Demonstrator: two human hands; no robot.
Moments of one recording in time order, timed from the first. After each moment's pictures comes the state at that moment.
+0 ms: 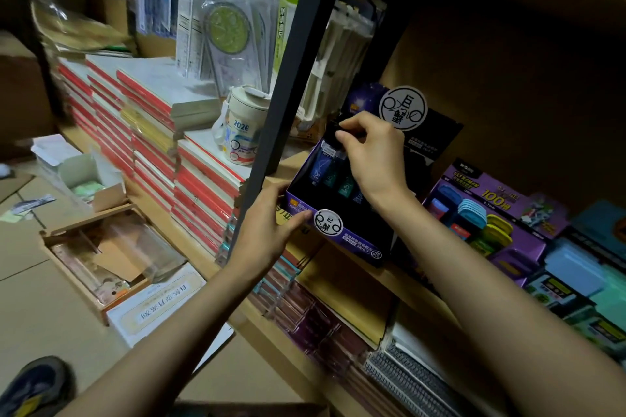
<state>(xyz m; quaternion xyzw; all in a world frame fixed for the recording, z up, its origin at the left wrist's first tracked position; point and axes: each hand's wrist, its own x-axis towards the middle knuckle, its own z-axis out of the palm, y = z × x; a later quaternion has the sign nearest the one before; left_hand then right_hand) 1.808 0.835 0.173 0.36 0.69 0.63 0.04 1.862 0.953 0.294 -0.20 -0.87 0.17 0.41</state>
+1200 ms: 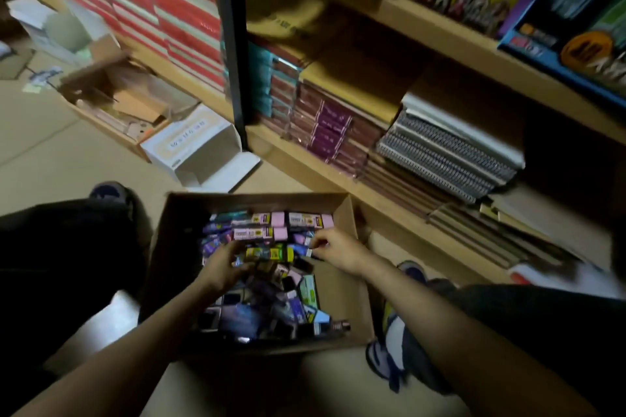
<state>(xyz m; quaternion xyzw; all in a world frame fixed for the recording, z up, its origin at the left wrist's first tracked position) 1.960 0.652 -0.121 0.26 0.82 0.34 0.38 2.100 0.841 -0.075 -0.30 -0.85 0.39 -0.18</state>
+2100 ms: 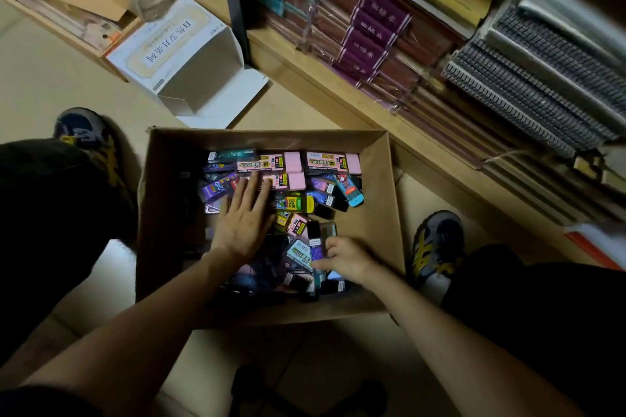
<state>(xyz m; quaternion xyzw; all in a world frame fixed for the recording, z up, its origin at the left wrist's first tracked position) 1.963 0.656 -0.208 0.44 0.87 0.05 0.23 2.136 0.784 -0.196 -0.43 -0.65 0.56 -0.27</state>
